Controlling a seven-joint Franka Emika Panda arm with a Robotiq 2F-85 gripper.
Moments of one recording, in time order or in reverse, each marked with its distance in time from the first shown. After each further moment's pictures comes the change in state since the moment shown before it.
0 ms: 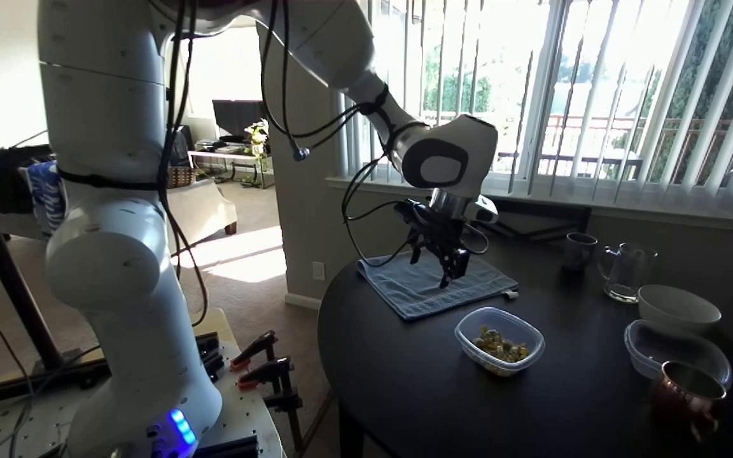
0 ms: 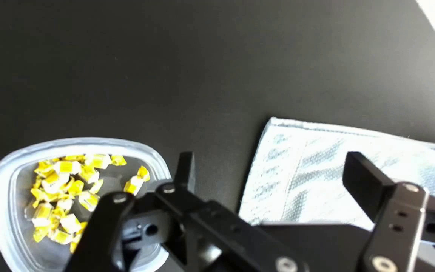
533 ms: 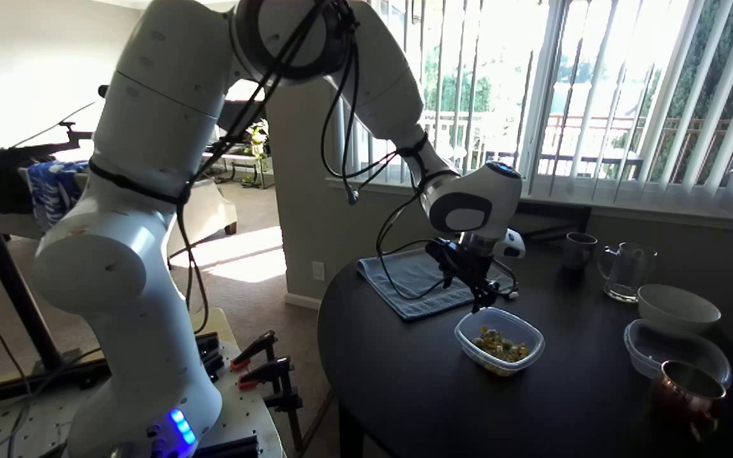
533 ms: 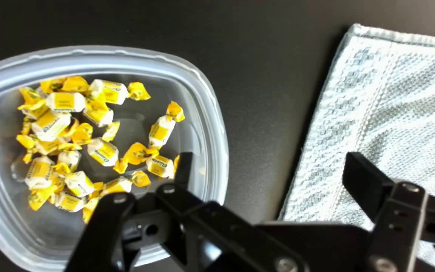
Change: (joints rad) arm -0.114 0.315 0.096 0.218 0.075 0.201 -0.052
